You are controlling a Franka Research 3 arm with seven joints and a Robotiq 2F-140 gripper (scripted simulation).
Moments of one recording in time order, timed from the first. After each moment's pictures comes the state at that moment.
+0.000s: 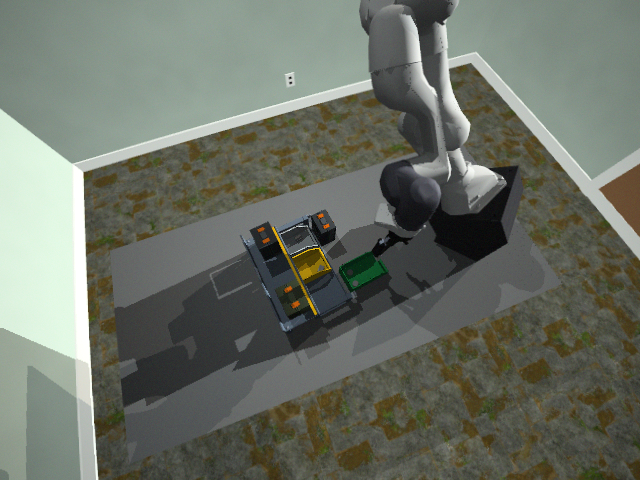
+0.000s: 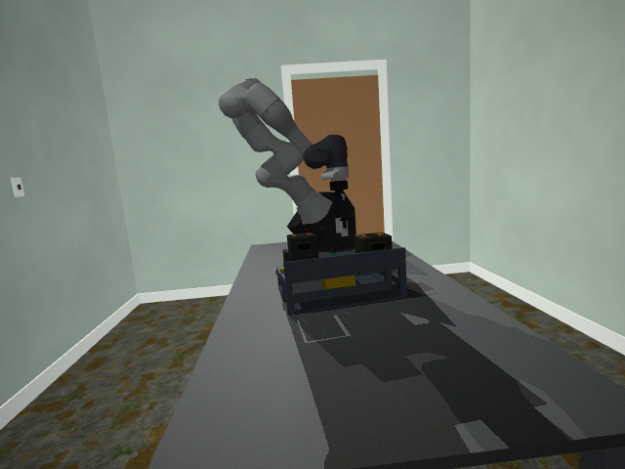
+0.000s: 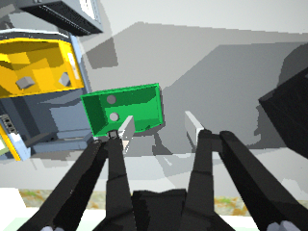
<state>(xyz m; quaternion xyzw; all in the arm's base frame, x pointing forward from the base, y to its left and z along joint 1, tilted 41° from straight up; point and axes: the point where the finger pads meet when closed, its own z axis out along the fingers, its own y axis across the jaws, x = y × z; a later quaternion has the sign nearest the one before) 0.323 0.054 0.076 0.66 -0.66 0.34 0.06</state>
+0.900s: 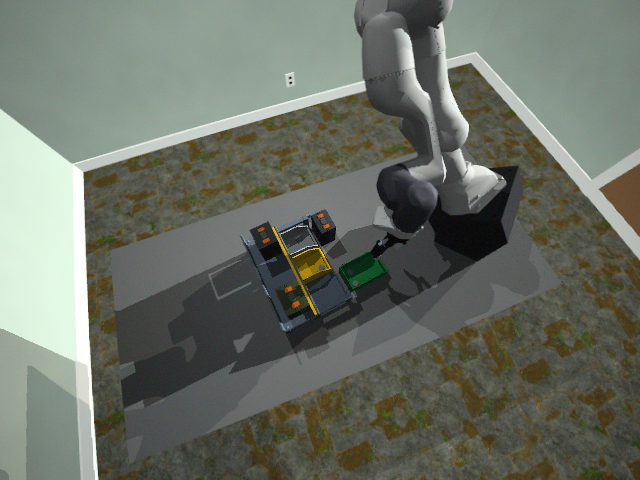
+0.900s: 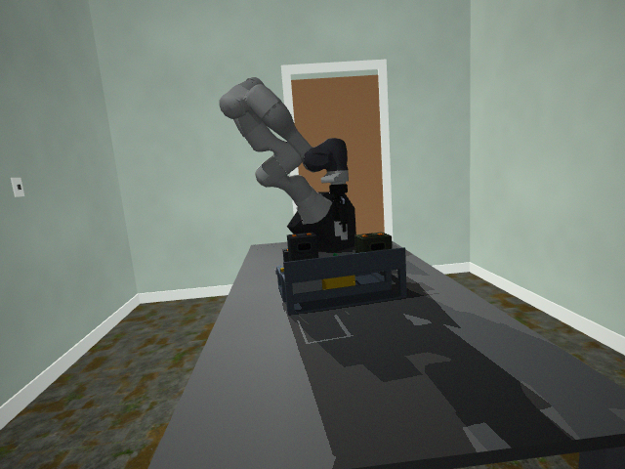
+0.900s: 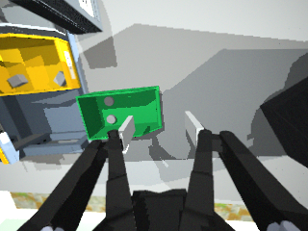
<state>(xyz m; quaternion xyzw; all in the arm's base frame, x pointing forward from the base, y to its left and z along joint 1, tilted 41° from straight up) 0.327 0.043 0.067 0.67 -0.65 0.34 0.07</state>
